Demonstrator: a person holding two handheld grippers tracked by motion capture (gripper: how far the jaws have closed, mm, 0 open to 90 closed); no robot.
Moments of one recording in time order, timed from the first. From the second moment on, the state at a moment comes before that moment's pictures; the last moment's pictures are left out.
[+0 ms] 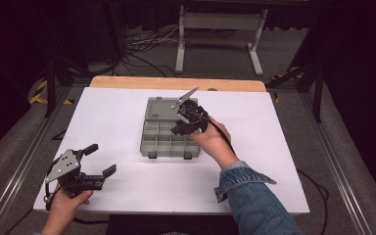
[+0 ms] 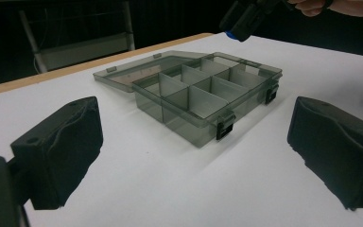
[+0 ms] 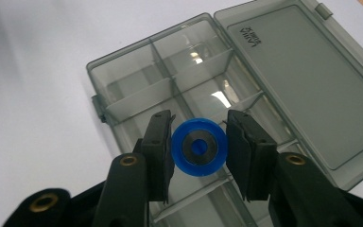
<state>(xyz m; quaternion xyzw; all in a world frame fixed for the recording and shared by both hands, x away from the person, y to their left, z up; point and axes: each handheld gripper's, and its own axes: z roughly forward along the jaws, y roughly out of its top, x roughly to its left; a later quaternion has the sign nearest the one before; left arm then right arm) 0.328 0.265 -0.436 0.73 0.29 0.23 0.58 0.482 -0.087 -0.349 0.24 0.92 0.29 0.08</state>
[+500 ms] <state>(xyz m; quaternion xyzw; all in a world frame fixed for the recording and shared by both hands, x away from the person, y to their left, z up) 0.328 0.265 -0.436 0.73 0.29 0.23 0.57 0.507 -0.093 -0.358 0.28 0.91 0.29 0.10</state>
